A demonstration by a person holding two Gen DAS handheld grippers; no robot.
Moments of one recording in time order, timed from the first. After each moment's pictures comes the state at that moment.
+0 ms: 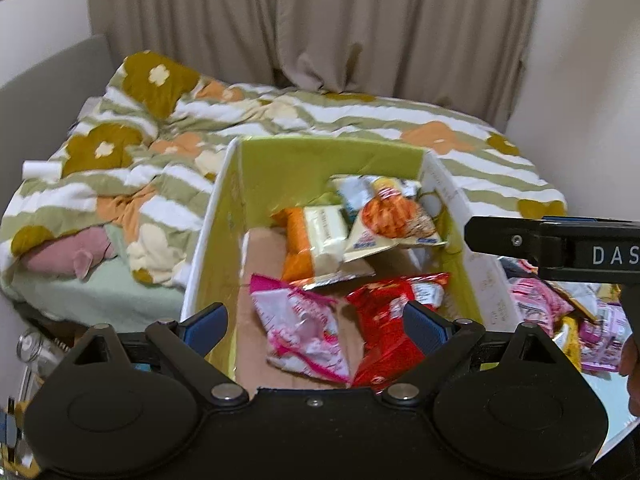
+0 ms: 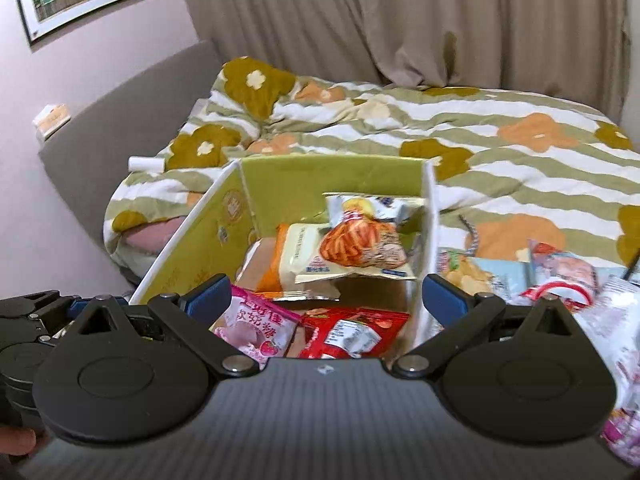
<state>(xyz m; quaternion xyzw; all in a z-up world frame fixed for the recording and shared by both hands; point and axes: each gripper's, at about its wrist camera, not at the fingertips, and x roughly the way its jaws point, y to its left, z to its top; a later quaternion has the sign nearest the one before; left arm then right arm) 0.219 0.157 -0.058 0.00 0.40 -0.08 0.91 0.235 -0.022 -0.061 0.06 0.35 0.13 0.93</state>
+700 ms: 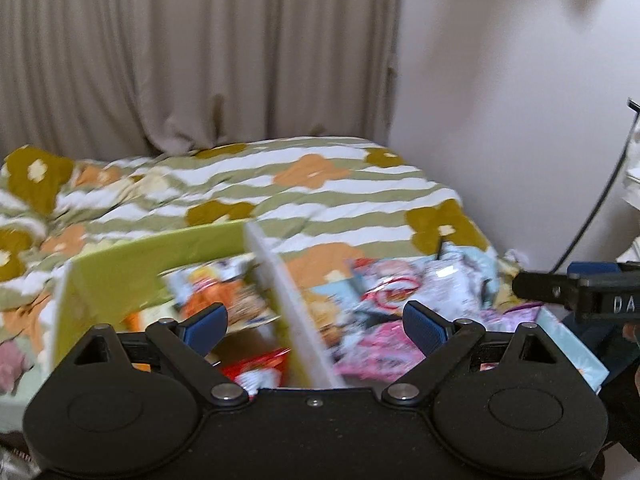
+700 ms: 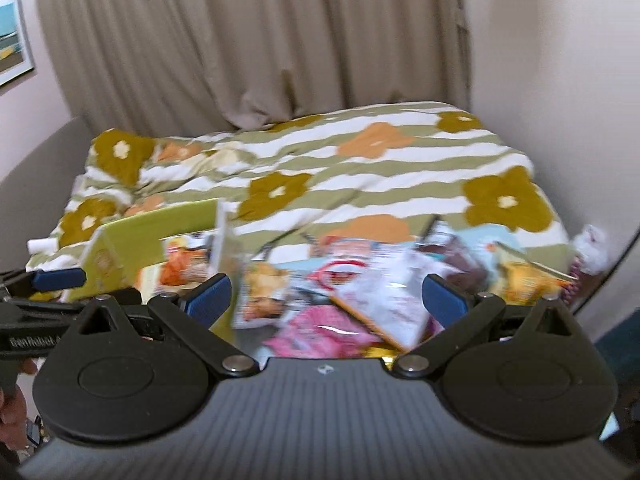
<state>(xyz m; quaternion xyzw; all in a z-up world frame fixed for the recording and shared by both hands) 0.229 0.028 -0.024 0.06 0.33 -0.24 0.91 0.145 -0.172 -0.043 0.12 0.32 -0.07 0.94</state>
